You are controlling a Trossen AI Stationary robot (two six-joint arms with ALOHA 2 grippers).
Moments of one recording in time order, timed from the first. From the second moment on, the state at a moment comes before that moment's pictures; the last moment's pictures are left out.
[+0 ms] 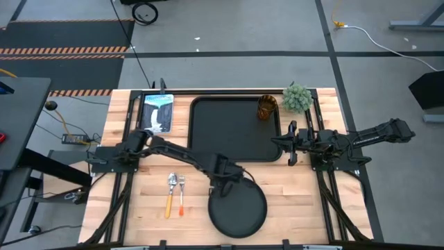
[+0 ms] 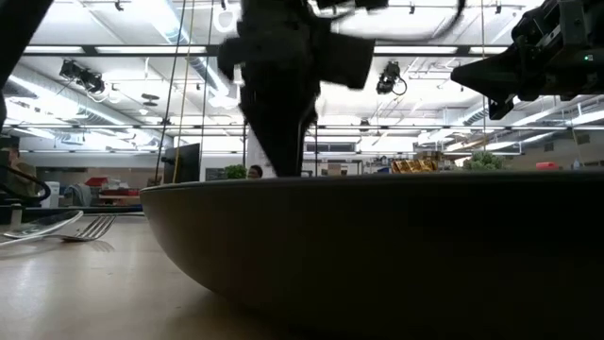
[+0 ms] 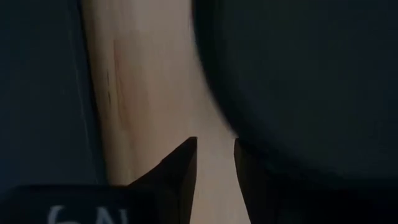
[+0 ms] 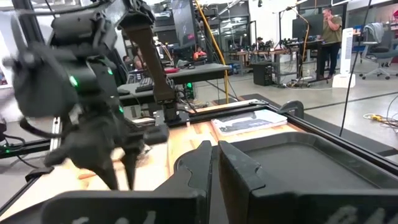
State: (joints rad) left arm -0.24 2.13 1.73 -0.95 -0.09 -0.17; right arm 0.12 0.43 0.01 0.50 0.29 0.09
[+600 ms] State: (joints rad) left arm -0.31 2.00 1.54 -0.75 -0.30 -0.80; right arm 0.12 0.42 0.01 0.50 0.29 0.09
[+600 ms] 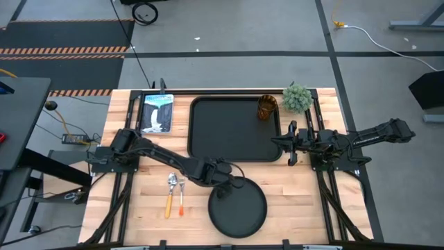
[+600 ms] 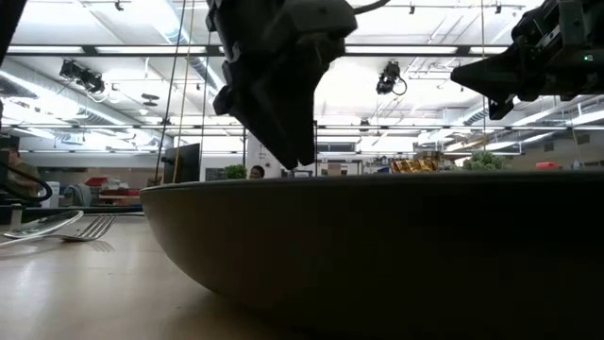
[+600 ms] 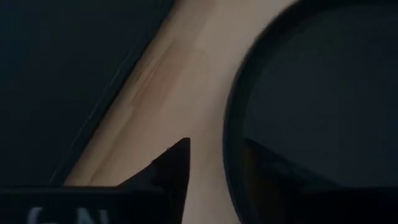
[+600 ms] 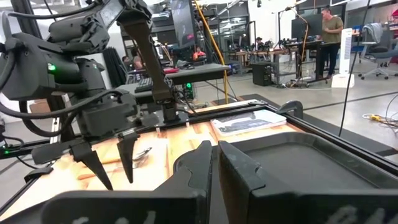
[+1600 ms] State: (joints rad) left arm -0.23 2.11 1.54 -0.65 -0.08 -0.70; right arm 0.12 0.43 0.01 0.50 0.29 0.09
